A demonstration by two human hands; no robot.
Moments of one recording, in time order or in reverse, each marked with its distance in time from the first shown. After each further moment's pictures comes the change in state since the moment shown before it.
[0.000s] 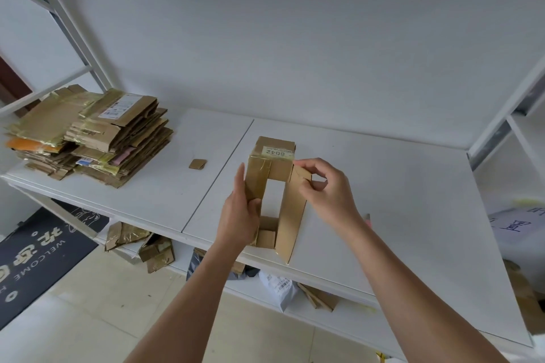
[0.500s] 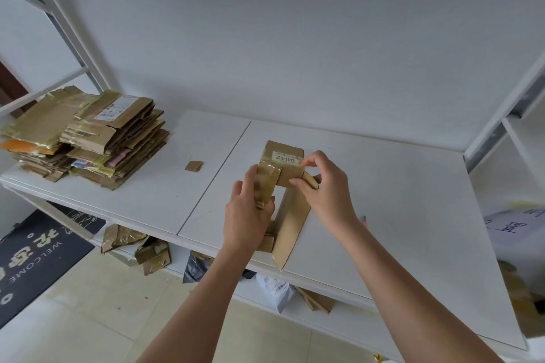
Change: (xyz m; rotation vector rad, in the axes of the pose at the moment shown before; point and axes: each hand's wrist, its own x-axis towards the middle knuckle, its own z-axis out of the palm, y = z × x) left_hand -0.007 0.030 0.011 0.050 0.139 0.059; right_hand 0.012 0.006 -0.003 -0.346 0.132 -0.214
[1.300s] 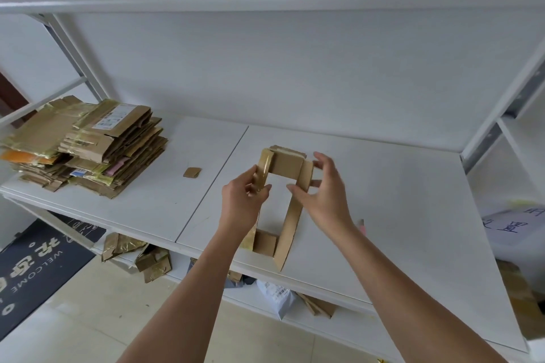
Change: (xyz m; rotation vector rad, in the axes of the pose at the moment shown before) left_hand 0.033 0.010 -0.007 -0.295 -0.088 -0.013; right_hand 0.000 0.004 0.000 0.123 -0.017 0.273
